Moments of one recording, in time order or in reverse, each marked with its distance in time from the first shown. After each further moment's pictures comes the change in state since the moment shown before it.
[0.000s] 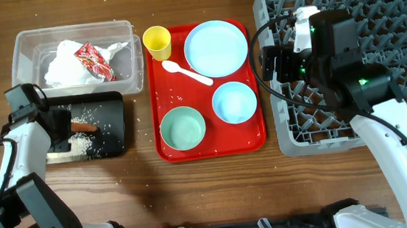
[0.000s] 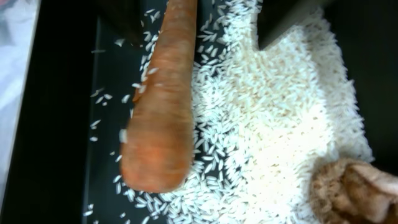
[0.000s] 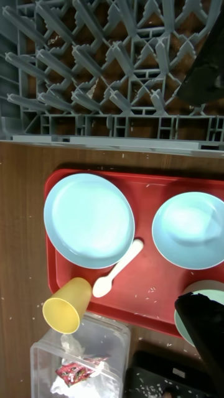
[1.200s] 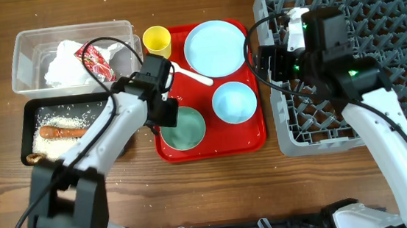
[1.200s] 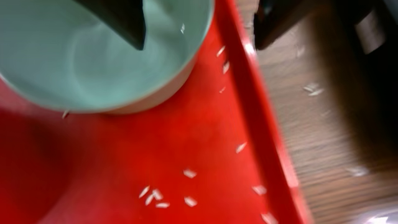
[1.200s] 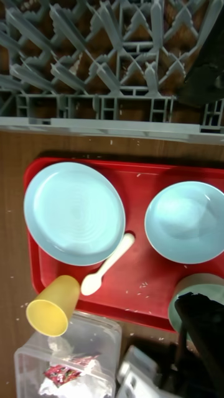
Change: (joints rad) left arm -0.796 0.094 0.192 -0.251 0.047 0.892; right arm 0.000 0.073 0.000 0.005 -0.050 0.027
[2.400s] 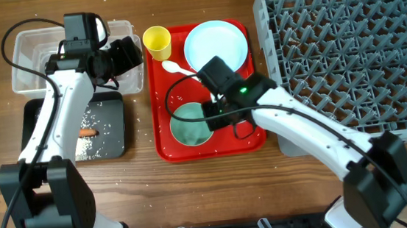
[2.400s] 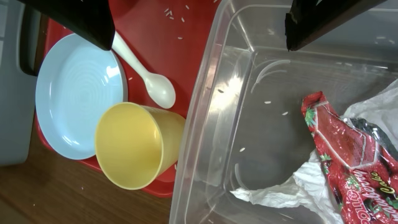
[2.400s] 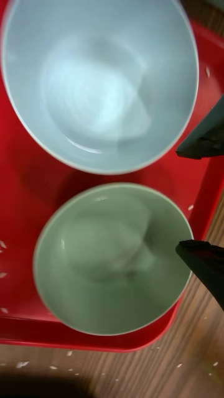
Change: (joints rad) left arm 0.347 0.035 0.246 0.175 0.214 -0.219; right arm 0.452 0.327 0.005 -0.095 0.065 0.192
